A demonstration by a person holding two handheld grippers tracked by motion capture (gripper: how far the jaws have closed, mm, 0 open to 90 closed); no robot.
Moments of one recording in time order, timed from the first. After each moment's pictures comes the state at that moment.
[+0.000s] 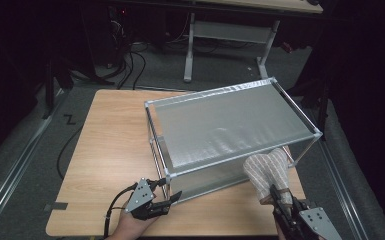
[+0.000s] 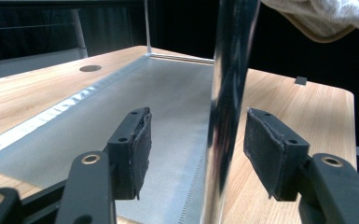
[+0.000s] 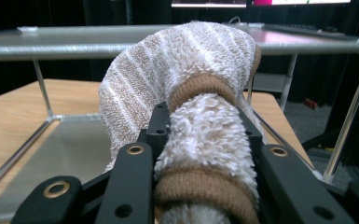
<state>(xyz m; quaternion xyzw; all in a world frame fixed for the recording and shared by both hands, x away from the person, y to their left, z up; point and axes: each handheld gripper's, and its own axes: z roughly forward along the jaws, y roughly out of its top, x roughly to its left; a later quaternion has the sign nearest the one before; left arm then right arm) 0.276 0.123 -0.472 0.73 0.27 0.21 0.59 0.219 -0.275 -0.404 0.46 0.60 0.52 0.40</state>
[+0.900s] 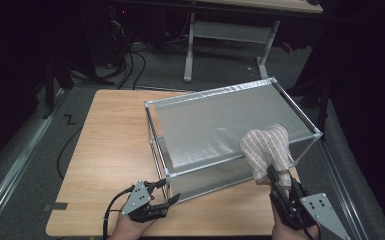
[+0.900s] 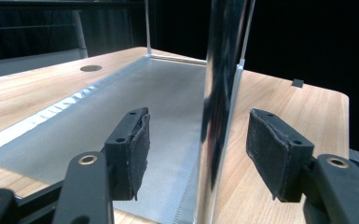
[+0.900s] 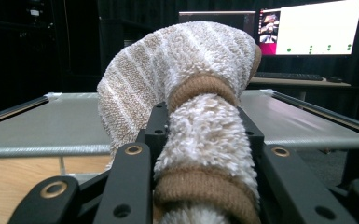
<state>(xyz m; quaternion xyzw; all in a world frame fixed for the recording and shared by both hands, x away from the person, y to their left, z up) 0.269 0.128 -0.474 0.73 0.27 0.20 0.60 0.244 -0.251 -0.362 0.42 0.56 0.58 0.42</state>
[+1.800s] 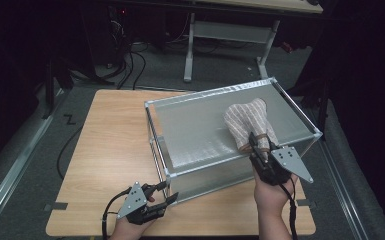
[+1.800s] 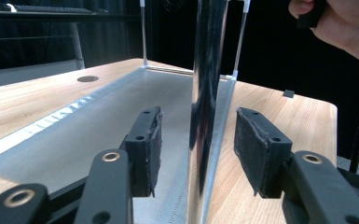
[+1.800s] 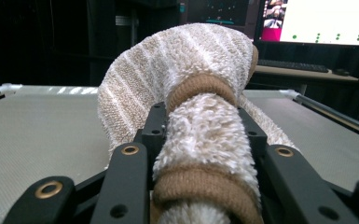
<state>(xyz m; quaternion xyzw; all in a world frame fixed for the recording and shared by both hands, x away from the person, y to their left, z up) 0.264 0.132 -0.471 0.71 0.26 0.20 0.62 0.330 -0.215 -0.353 0.43 0.60 0.53 0.43</state>
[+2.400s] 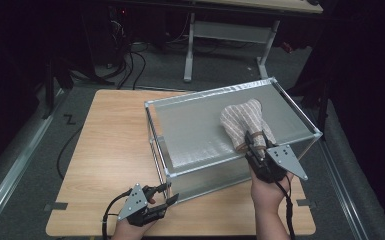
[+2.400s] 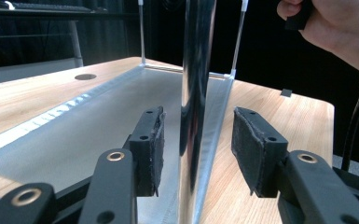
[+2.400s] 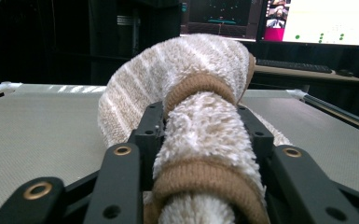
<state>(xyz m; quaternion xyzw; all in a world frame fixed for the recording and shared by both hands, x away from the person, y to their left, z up) 0.261 0.131 -0.474 0.71 0.27 0.20 0.62 0.336 -0.209 -0.357 0.42 0.59 0.53 0.43</state>
